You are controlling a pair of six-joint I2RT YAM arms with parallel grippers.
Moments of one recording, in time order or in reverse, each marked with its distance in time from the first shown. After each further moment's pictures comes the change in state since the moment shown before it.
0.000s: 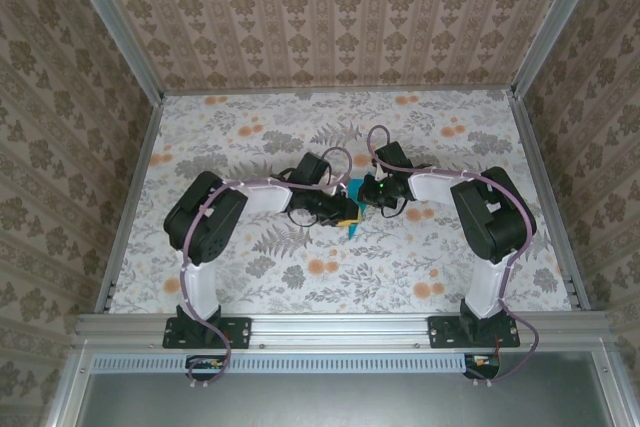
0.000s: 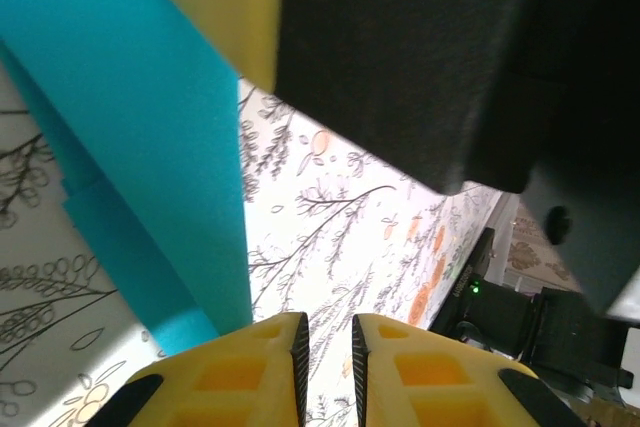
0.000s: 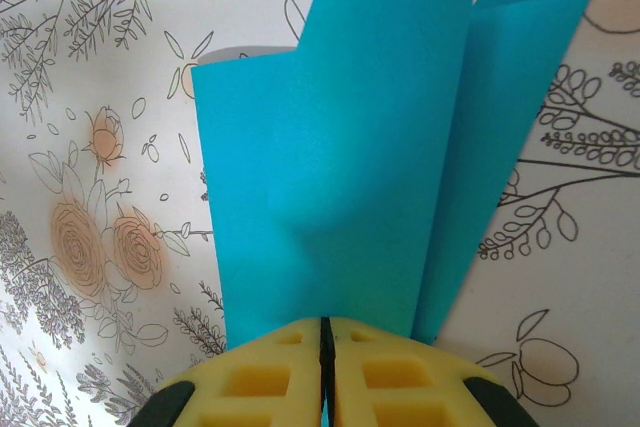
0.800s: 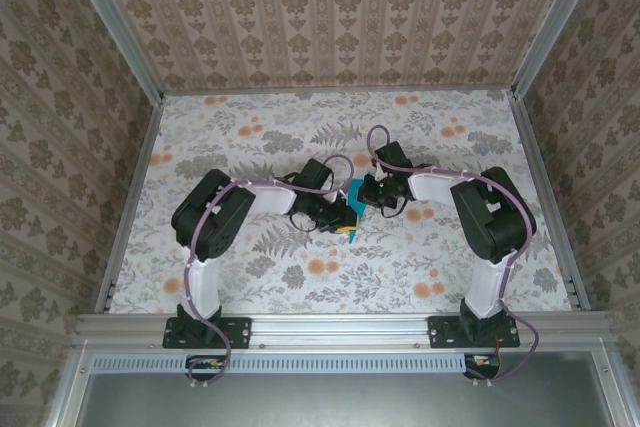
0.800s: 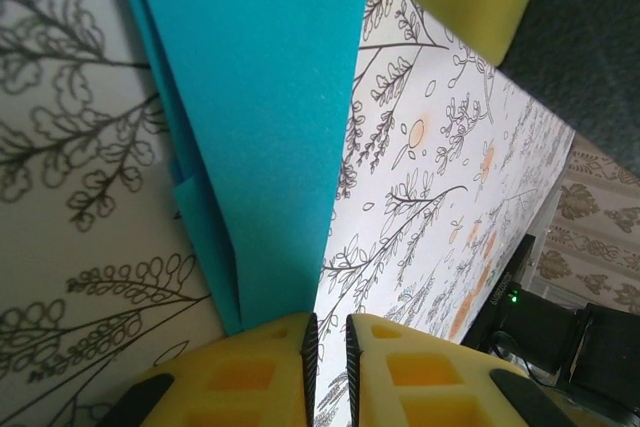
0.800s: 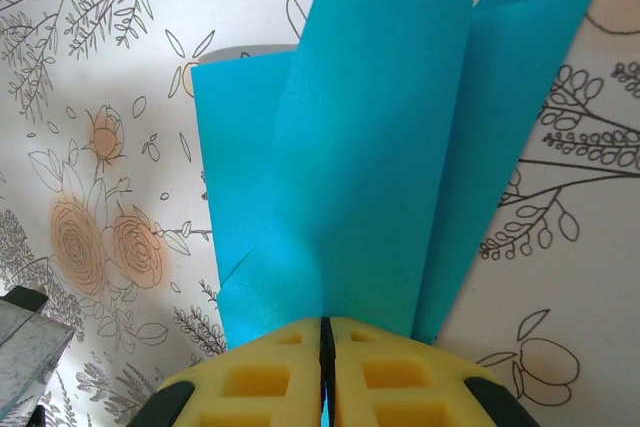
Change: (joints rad) left arm -0.012 0.050 0.002 -0.035 -0.039 0.000; right arm 0.000 -0.002 0.002 -0.003 -0.001 -0.005
